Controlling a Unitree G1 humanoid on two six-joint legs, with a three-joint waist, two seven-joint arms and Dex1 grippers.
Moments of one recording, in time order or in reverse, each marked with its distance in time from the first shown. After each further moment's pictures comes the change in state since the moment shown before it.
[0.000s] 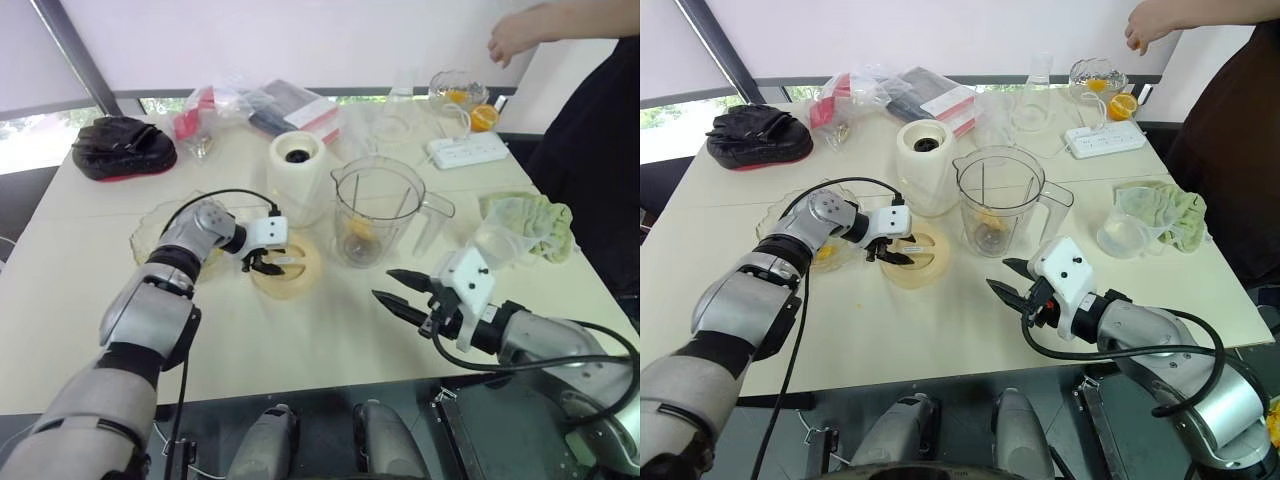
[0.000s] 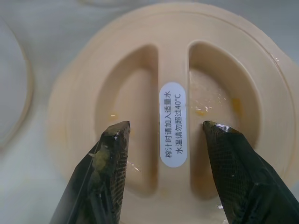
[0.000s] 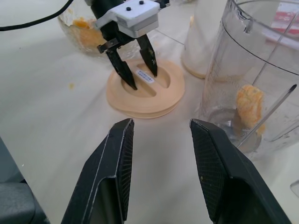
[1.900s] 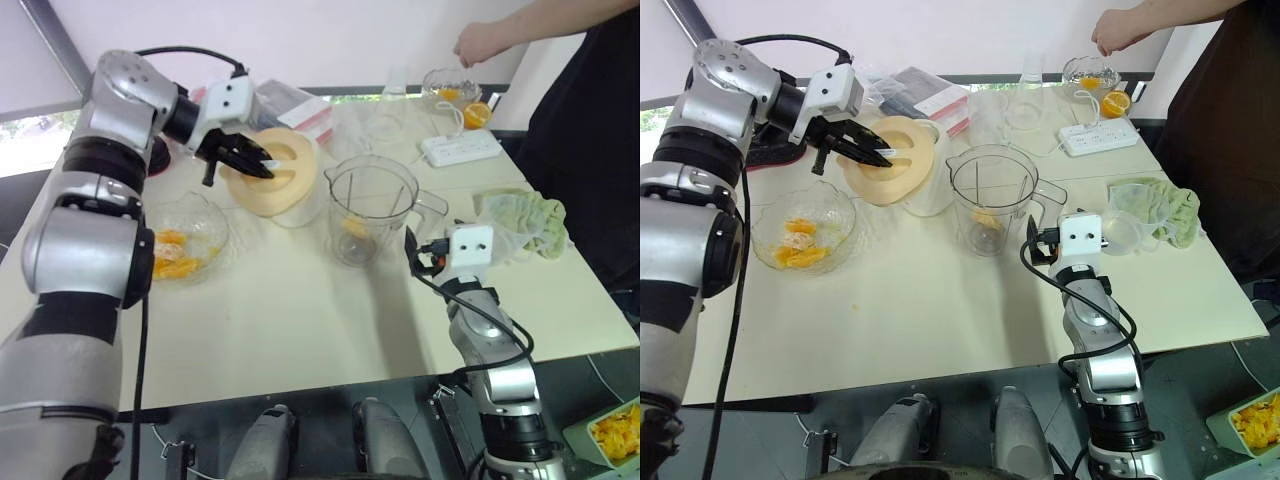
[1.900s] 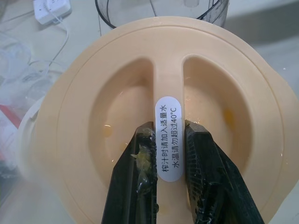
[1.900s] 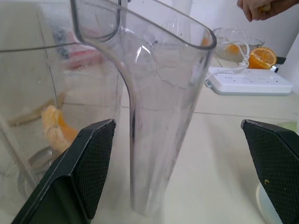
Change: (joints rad) left arm -0.392 0.188 0.099 -0.074 -0.201 0.102 -0.440; right arm -0.152 0.542 0.037 0.595 -0.606 -0.483 -0.411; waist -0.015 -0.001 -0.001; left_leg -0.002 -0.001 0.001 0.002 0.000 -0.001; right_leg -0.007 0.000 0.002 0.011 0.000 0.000
